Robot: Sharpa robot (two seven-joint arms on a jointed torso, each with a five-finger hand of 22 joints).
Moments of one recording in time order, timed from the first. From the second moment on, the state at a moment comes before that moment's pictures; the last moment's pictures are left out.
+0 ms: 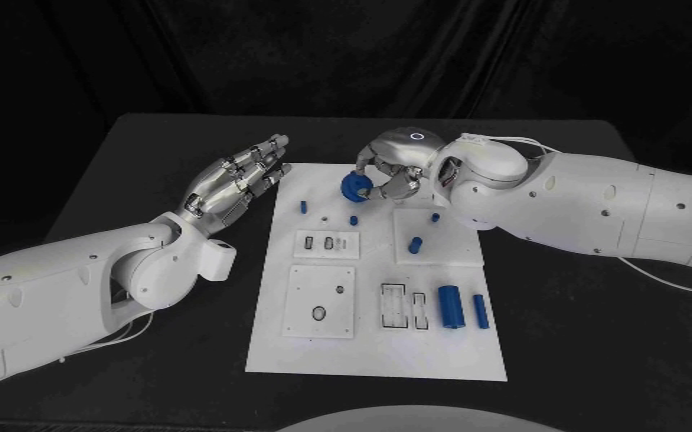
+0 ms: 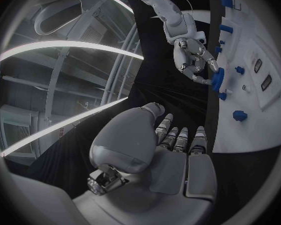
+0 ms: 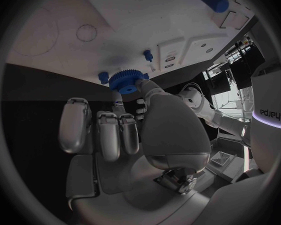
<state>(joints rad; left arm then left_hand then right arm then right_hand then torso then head) 1.21 -0.94 -0.21 1.53 -0.06 0.04 0.68 1.38 0.22 0.19 0.17 0.69 0.32 0.10 0.08 0.04 0.00 0.07 0.00 0.00 0.00 0.08 0.00 0.00 0.17 0.00 0.20 0.01 0.00 1.37 -0.64 -0.21 1.41 -1.58 -0.32 -0.04 1.24 -0.09 0.21 0.13 0.54 0.87 0.12 0.38 0.22 1.47 -0.04 1.57 1.31 1.47 -0.10 1.57 1.31 0.08 1.44 0.01 1.31 1.31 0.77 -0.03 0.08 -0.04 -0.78</state>
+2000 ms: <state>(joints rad) 1.21 -0.92 -0.21 1.51 -0.06 0.06 0.68 1.38 0.22 0.19 0.17 0.69 0.32 0.10 0.08 0.04 0.00 0.07 0.00 0.00 0.00 0.08 0.00 0.00 0.17 0.00 0.20 0.01 0.00 1.35 -0.56 -0.21 1.32 -1.59 -0.24 -0.06 1.22 -0.10 0.25 0.11 0.40 0.69 0.09 0.19 0.28 1.47 -0.01 1.57 1.31 1.47 -0.07 1.53 1.31 0.08 1.40 0.05 1.19 1.31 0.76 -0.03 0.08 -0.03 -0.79</state>
